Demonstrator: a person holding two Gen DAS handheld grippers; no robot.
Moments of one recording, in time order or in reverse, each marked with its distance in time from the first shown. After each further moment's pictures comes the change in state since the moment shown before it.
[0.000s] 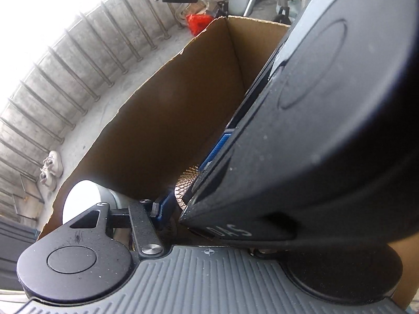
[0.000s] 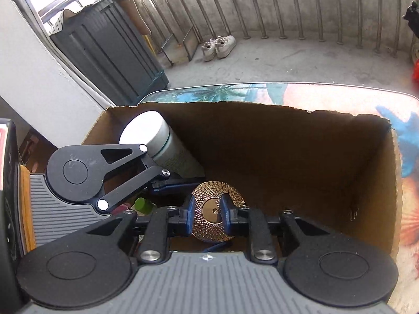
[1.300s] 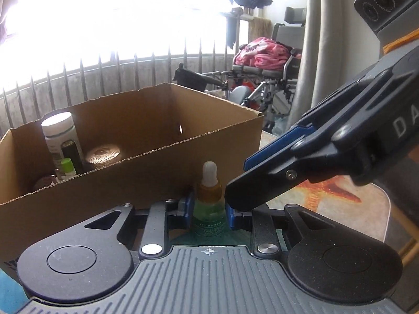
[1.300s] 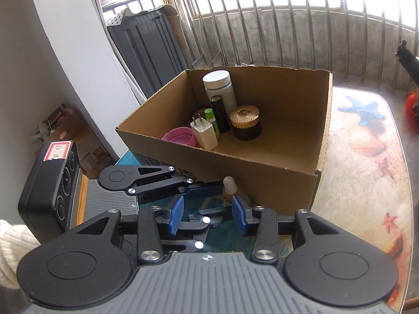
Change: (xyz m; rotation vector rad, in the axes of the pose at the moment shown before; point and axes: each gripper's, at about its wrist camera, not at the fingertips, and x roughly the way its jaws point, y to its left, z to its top) left arm -0.095 -0.129 -0.119 -0.390 -0.533 -0.091; right arm -0.138 0.052 -0.175 -0.168 -0.156 0.002
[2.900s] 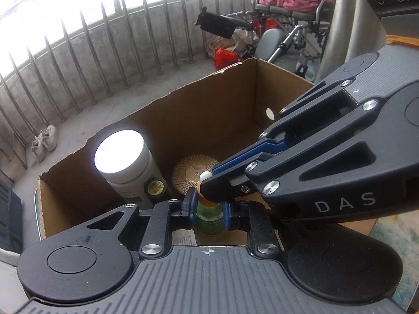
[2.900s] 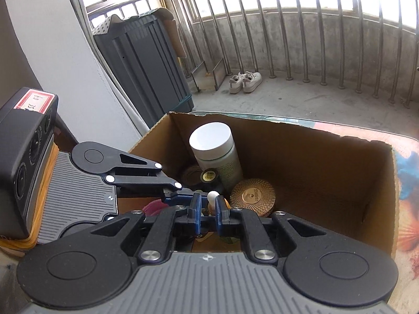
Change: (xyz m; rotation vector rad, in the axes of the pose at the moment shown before) left arm 0.102 0.124 0.085 0.082 0.350 0.074; right arm 0.109 -0.002 0.113 0.002 -0.005 0.020
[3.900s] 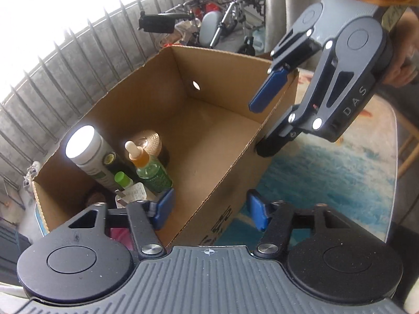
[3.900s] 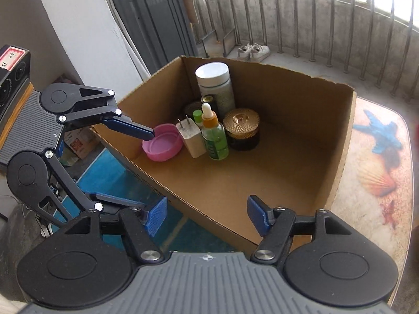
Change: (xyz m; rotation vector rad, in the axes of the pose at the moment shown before) left arm -0.045 -0.069 -0.038 0.301 0.052 -0.076; right arm -0.066 0.004 -0.063 -0.105 0.163 -0.030
